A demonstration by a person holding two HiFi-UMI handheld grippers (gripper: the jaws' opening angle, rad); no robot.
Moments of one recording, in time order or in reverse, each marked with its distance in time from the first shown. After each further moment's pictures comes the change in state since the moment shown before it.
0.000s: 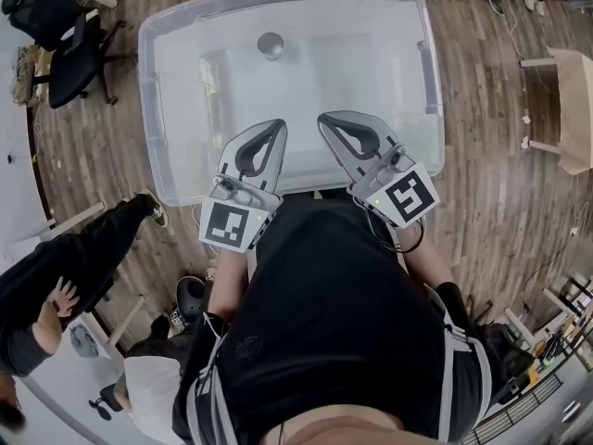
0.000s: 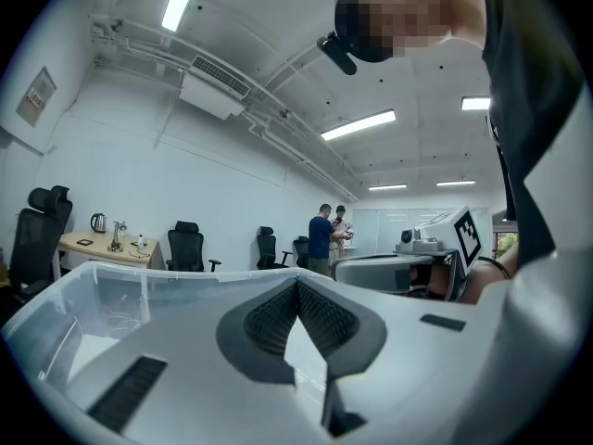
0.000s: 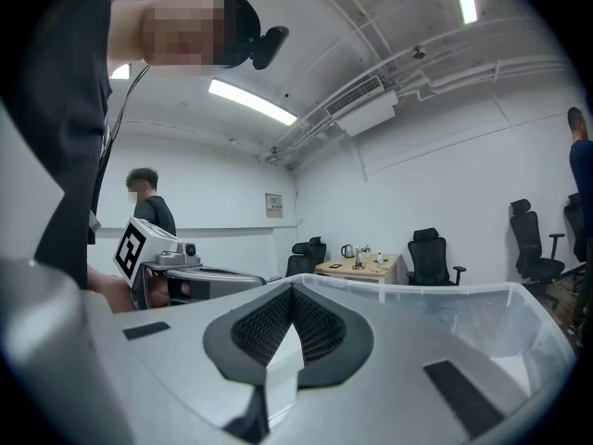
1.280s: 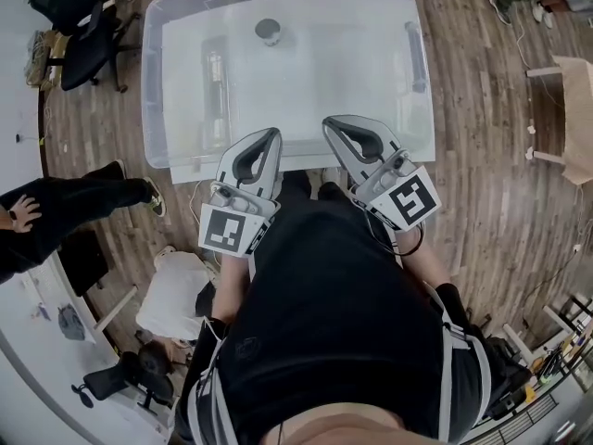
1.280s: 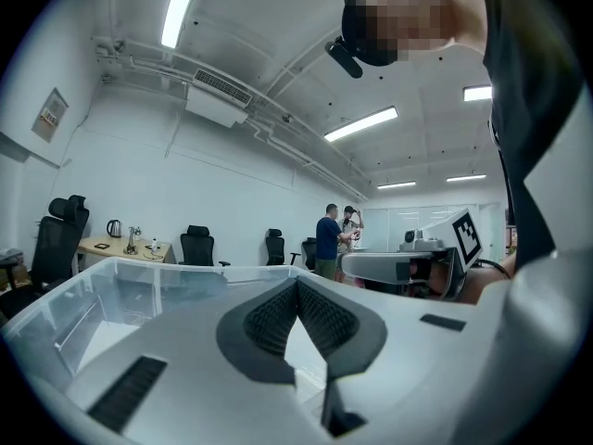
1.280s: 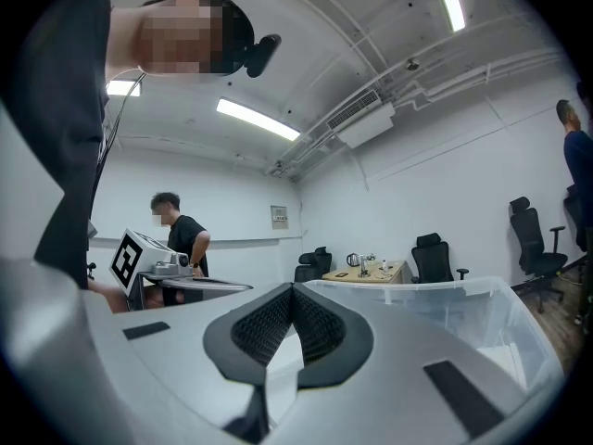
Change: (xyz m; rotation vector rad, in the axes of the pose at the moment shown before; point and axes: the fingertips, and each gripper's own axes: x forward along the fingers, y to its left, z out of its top) left arm -0.052 -0.073 -0.012 0.012 -0.015 0.085; right arm -0.078 0.043 0.000 0.011 -0.064 0.034
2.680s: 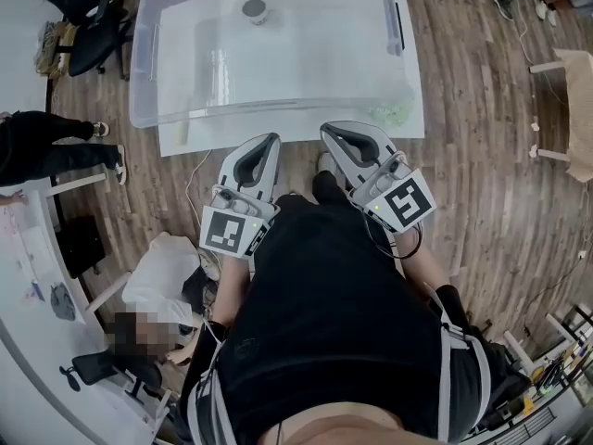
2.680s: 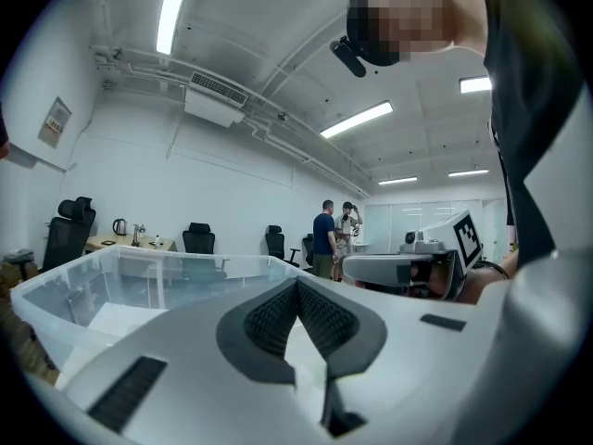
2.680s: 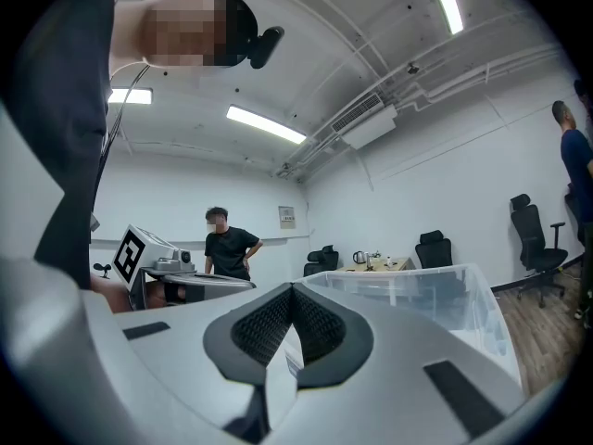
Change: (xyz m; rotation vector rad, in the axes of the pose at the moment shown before) left arm -0.036 -0.122 -0.028 0.001 0.018 0.035; right arm -0.121 0.043 -0.016 0.014 -0.015 0.043
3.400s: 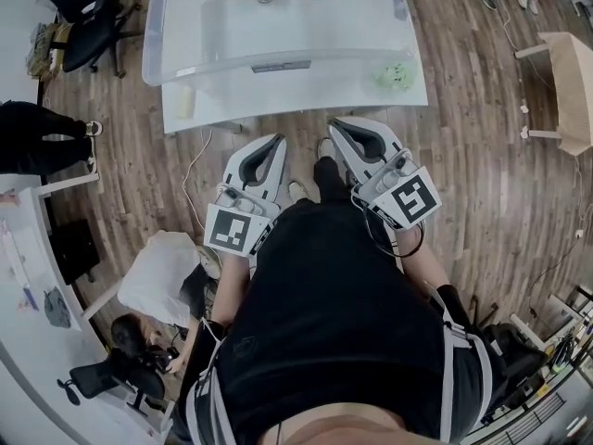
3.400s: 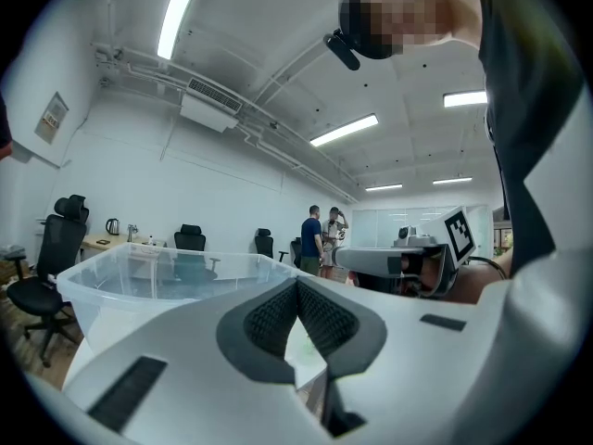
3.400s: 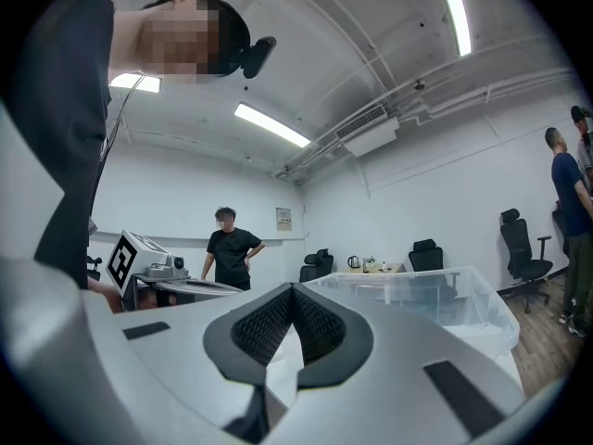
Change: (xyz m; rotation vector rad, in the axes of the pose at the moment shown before) left arm -0.123 -0.022 -0.017 0.000 -0.024 -0.075; right arm -0.015 0.121 -0.004 -0.045 0.000 -0.071
